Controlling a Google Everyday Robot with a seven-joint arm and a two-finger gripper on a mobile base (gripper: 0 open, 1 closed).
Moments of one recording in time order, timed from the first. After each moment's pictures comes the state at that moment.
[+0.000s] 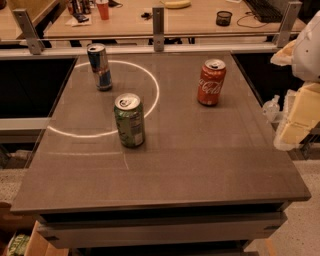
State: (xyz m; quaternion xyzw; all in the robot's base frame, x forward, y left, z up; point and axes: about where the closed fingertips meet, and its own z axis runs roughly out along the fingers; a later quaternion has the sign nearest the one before) arm 0.438 -0.217 0.976 -0.60 0.78 -0.03 0.16
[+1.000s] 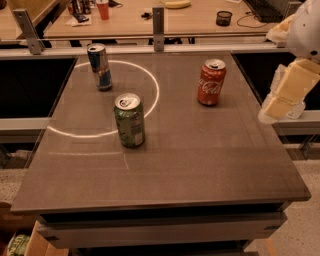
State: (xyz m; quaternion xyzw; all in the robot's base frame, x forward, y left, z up) arm 0.474 -0.205 1.001 -0.59 0.78 -0.03 0.23
